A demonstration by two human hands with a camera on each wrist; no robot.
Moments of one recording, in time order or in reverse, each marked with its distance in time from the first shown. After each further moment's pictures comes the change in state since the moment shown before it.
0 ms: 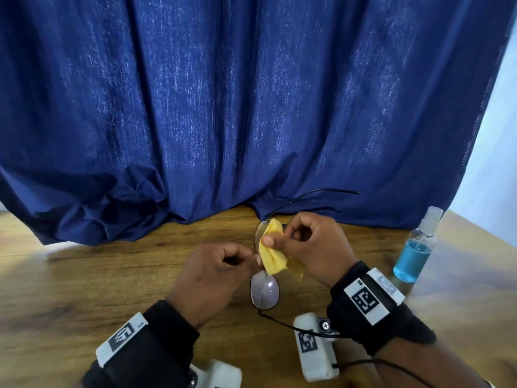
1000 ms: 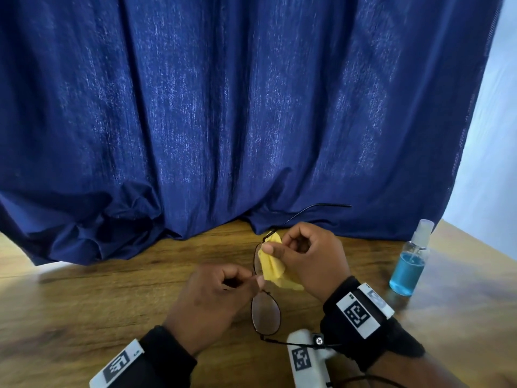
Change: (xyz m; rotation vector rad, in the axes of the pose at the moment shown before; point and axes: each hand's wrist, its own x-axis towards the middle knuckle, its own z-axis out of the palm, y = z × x) left_hand -0.002 0.003 0.005 0.014 -0.020 -0.009; right_hand 0.001 0.001 0.002 -0.008 0.145 -0.054
